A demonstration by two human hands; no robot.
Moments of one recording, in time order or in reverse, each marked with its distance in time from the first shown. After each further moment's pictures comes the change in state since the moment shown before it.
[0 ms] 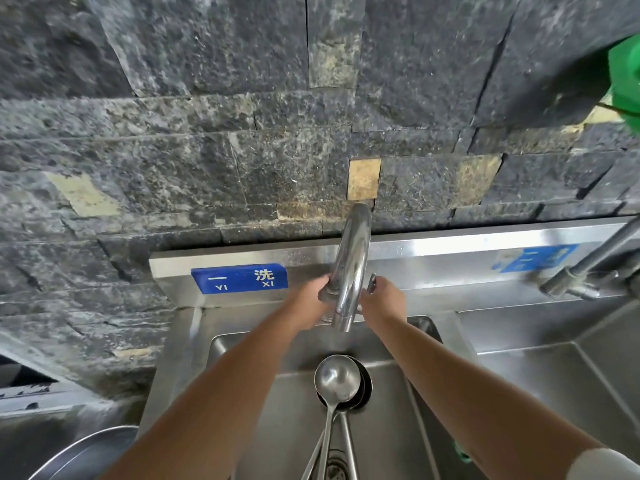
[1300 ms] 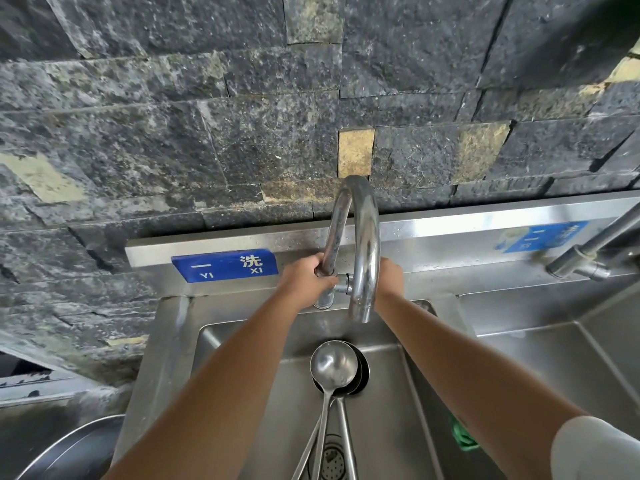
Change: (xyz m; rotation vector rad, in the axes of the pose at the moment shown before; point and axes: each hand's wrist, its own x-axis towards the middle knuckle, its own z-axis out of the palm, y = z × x) left_hand 0.026 0.000 0.012 -0.007 0.158 0.003; right_hand 0.035 0.009 0.000 0.151 -0.032 -0.009
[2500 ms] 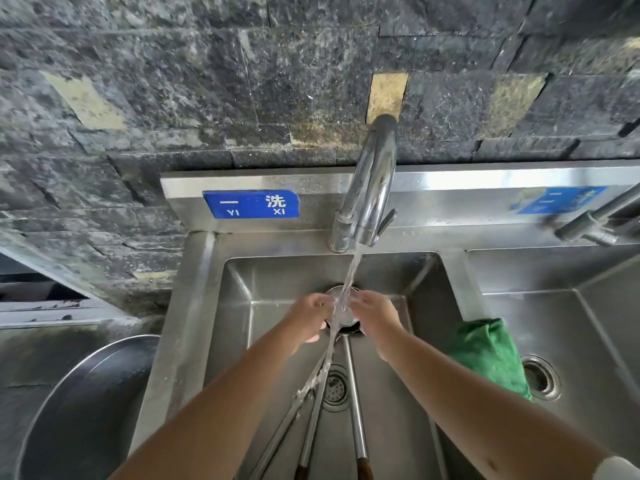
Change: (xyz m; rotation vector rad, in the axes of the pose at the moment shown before) left_hand -0.128 -0.076 0.058 -0.422 -0.216 -0.426; right_hand -0.123 0.089 0.055 0.102 -0.268 0.224
